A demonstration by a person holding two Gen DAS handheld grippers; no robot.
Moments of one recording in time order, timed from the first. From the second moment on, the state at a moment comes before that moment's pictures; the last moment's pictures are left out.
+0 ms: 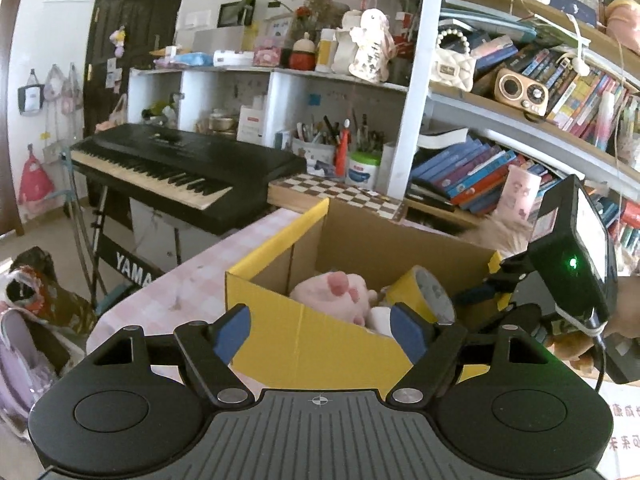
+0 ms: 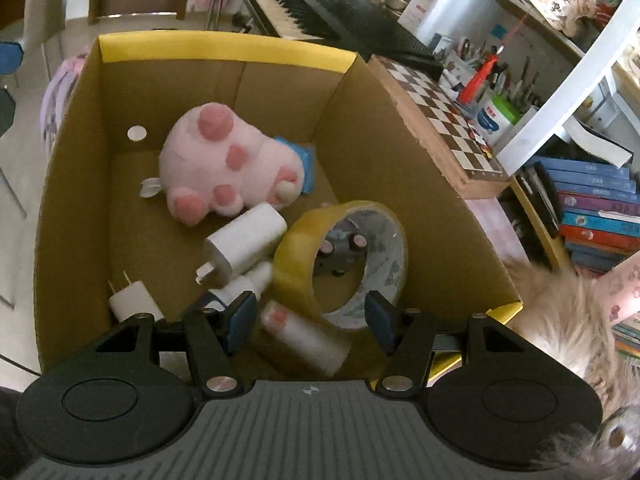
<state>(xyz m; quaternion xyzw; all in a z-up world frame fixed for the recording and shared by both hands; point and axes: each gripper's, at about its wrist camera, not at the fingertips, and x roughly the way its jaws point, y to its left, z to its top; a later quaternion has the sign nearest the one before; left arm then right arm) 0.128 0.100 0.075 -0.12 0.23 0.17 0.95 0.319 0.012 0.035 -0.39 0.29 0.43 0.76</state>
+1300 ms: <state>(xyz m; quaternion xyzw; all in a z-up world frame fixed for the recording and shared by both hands) 0.053 0.094 0.080 -0.08 0.21 0.04 0.97 0.170 -0.093 0.085 -0.13 0.27 0.21 0.93</state>
